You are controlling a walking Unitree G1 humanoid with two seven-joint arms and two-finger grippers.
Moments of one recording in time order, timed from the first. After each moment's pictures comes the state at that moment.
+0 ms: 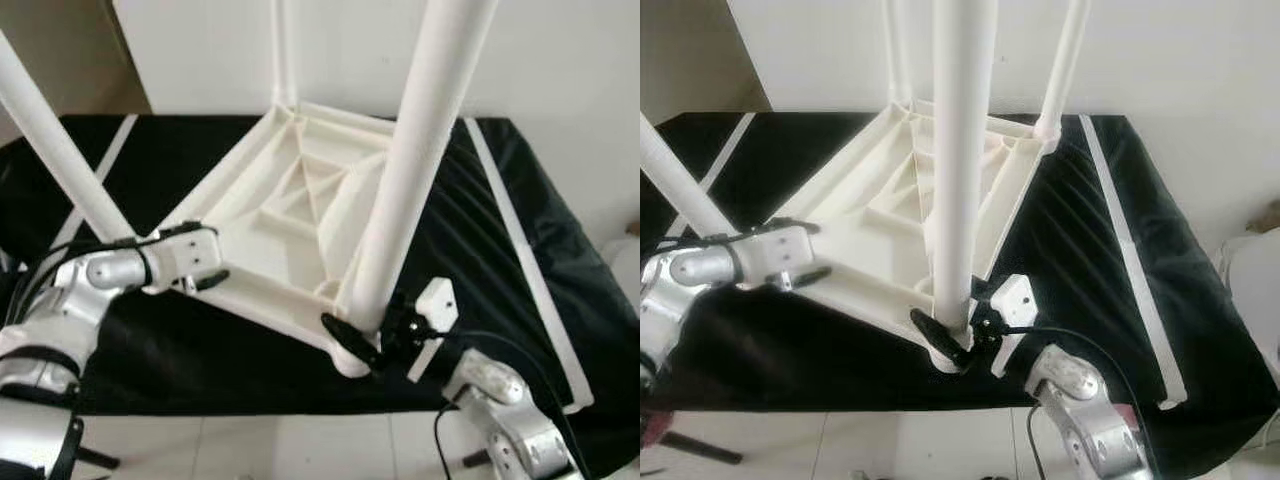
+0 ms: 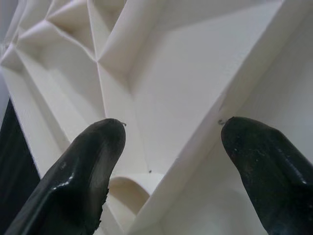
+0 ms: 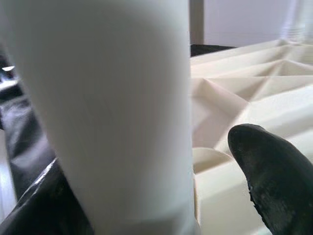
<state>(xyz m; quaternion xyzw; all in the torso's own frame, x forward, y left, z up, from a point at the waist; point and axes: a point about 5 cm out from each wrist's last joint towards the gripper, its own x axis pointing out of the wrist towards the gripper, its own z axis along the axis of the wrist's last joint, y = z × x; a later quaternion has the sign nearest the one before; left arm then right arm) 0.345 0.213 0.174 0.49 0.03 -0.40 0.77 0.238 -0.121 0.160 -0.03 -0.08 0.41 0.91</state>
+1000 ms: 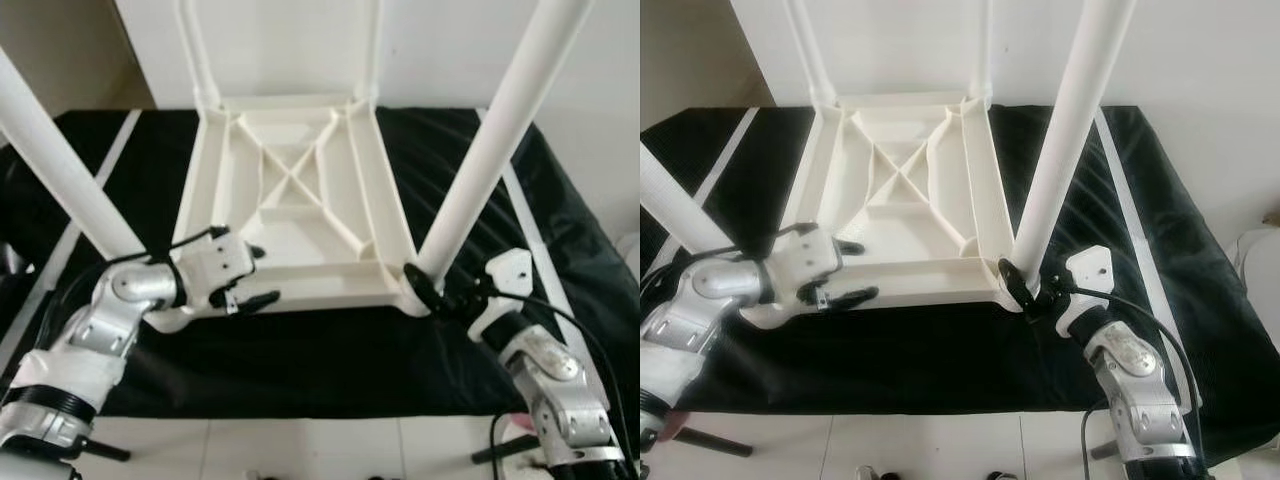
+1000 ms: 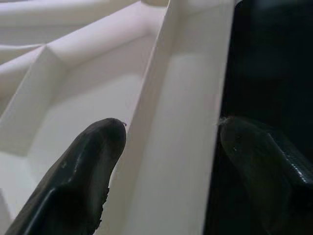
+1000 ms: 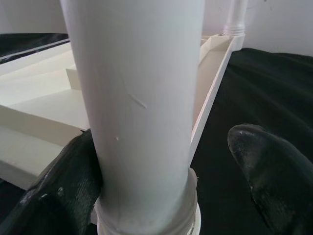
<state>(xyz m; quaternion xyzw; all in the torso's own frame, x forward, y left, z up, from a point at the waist) 0.317 0.158 0.187 0.32 0.02 -0.53 0.79 0.273 -0.182 0.164 -0.05 -0.10 0.23 0.97</state>
